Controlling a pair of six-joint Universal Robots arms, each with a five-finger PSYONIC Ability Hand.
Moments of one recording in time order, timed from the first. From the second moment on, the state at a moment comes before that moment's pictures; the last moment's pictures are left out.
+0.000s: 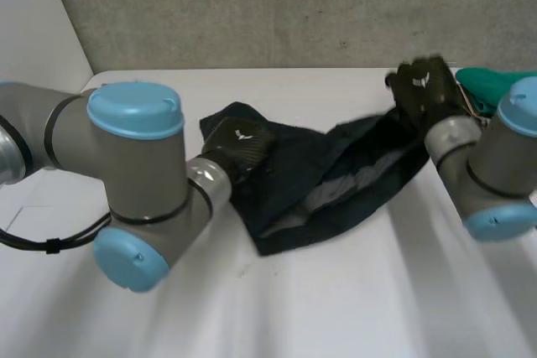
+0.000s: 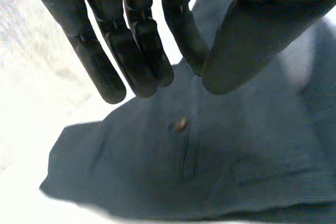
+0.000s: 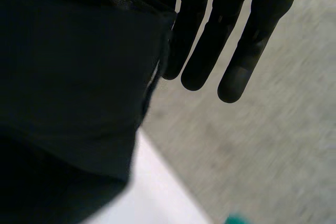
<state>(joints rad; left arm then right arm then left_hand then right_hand) 4.03 -2.13 -1.22 3.08 -1.56 3.44 1.88 -1.04 1.39 -0.43 1.45 2.60 1.18 1.19 1.19 1.19 0.98 1.14 1.18 1.18 1.19 0.98</state>
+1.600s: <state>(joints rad) 4.35 -2.48 -0.84 3.47 -1.38 3.62 2.28 -0.91 1.11 -0.12 1.73 2.91 1.15 1.19 1.19 1.20 0.99 1.11 1.18 1.18 1.19 0.99</state>
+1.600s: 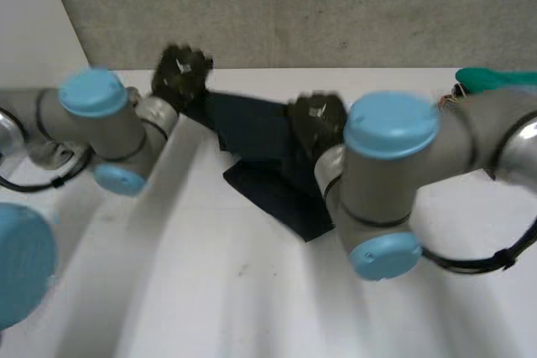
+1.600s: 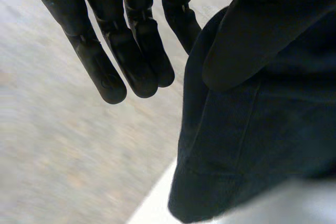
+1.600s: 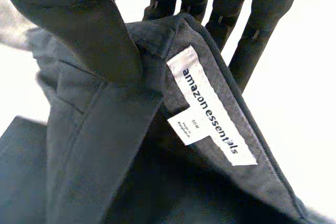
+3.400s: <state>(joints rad) 4.18 -1.80 -1.44 3.22 -1.66 3.41 1.83 -1.19 1.34 0.14 1.32 2.63 0.40 0.39 0.39 0.40 0.22 0.25 0.27 0.27 0.27 0.10</state>
